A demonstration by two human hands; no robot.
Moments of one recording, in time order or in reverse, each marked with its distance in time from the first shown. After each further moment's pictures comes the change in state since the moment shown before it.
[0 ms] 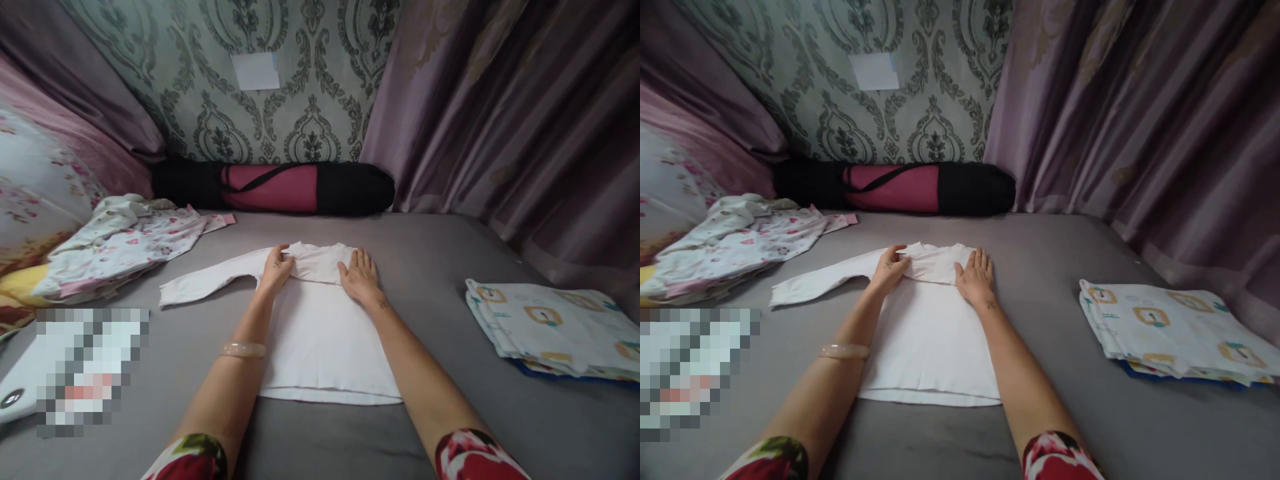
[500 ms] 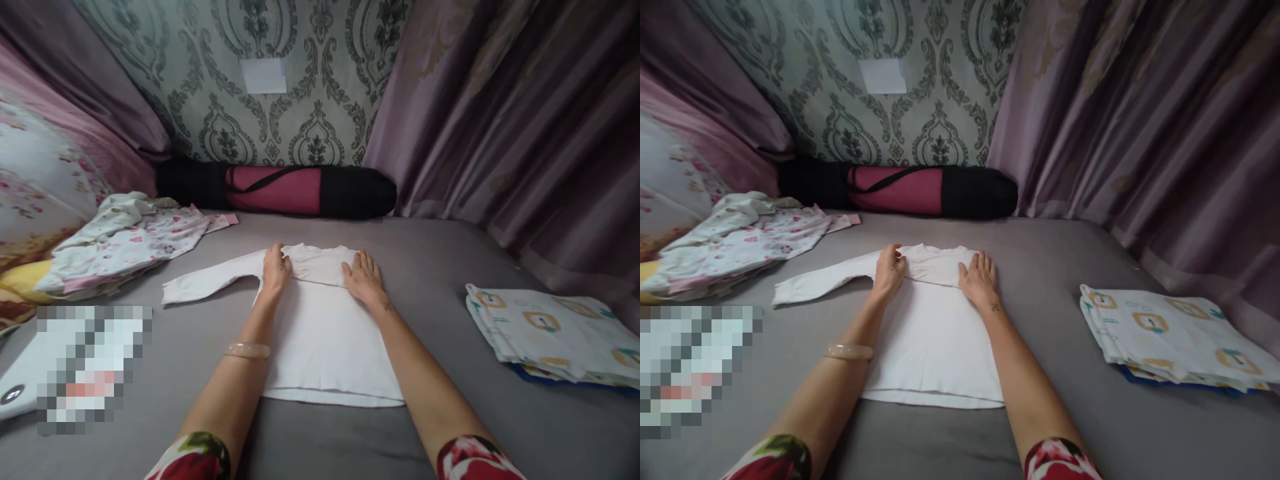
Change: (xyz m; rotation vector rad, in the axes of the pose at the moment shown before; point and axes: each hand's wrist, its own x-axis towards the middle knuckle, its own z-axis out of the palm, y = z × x) left_hand -0.001 -0.006 -0.007 0.390 0.176 0.236; right_hand -0.001 0.004 -0.002 -0.068 0.001 -0.010
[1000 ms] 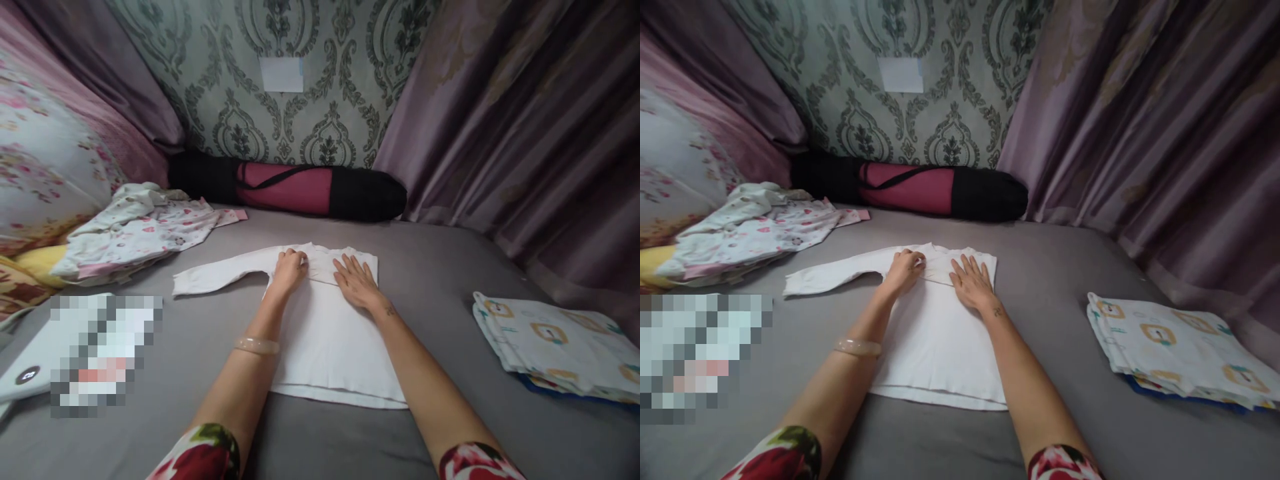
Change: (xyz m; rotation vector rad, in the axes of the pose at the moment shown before) left_hand -0.002 0.010 -0.007 0.236 -0.336 0.102; right_hand -0.009 -0.015 -0.002 0.061 -0.208 -0.314
